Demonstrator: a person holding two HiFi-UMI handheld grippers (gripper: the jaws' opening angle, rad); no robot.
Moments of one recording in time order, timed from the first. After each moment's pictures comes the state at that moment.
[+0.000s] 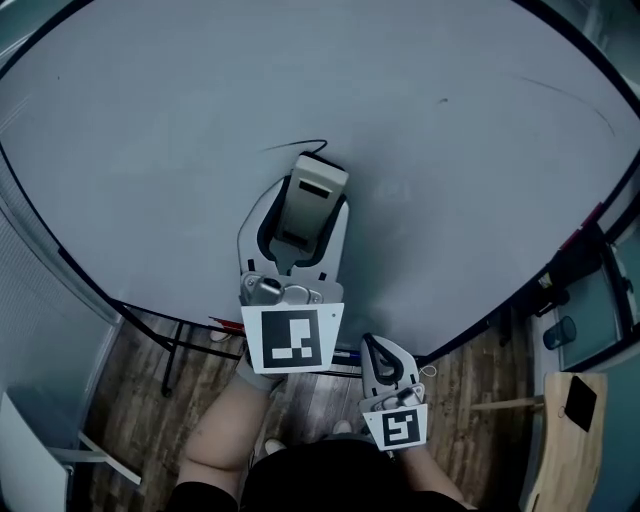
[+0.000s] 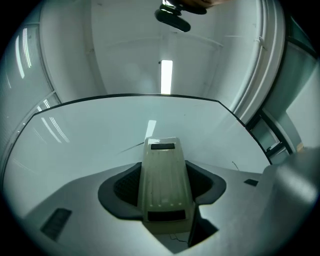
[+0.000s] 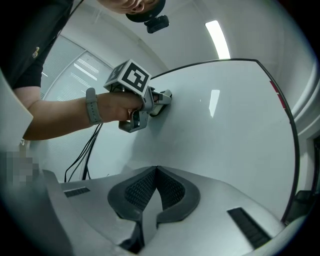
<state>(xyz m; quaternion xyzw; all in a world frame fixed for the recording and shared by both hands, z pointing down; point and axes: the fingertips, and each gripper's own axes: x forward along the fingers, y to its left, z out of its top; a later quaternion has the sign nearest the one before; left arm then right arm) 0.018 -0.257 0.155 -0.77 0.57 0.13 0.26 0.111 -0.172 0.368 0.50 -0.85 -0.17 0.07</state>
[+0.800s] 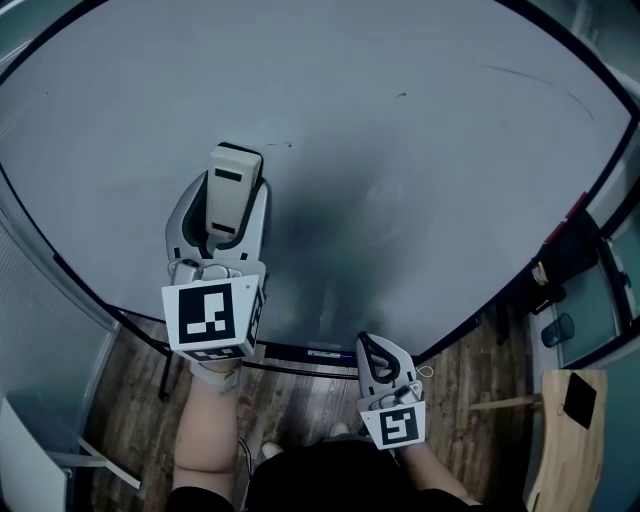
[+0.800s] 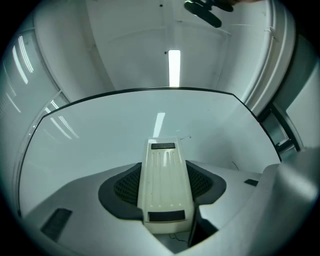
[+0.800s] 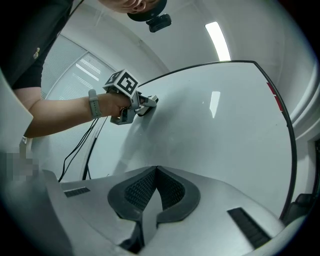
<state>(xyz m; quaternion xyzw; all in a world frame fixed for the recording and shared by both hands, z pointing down) -0.043 -0.271 0.155 -0.75 0.62 0.10 0.20 0.134 -0.168 0.361 0.49 -0.85 -0.18 0.07</state>
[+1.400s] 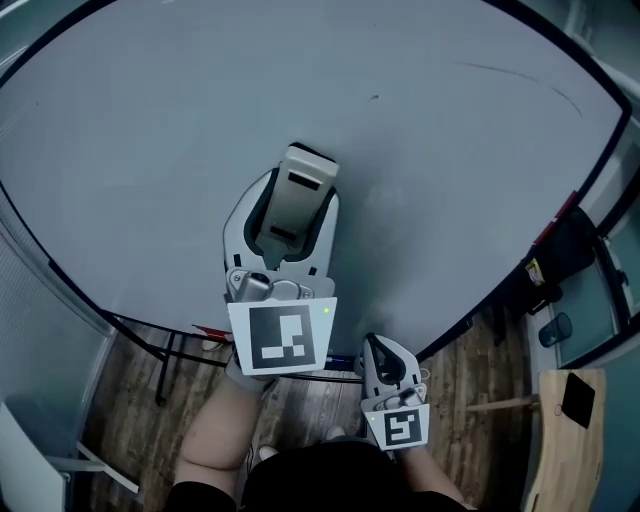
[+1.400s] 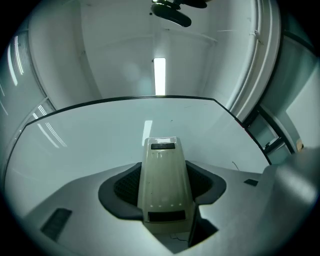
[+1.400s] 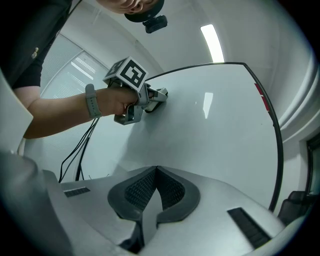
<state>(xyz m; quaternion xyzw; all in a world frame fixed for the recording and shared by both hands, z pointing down) 0.064 -0.252 0.126 -0.76 0.57 0.12 0.27 0.172 -0.173 0.355 0.52 -0.83 -0.17 0.06</state>
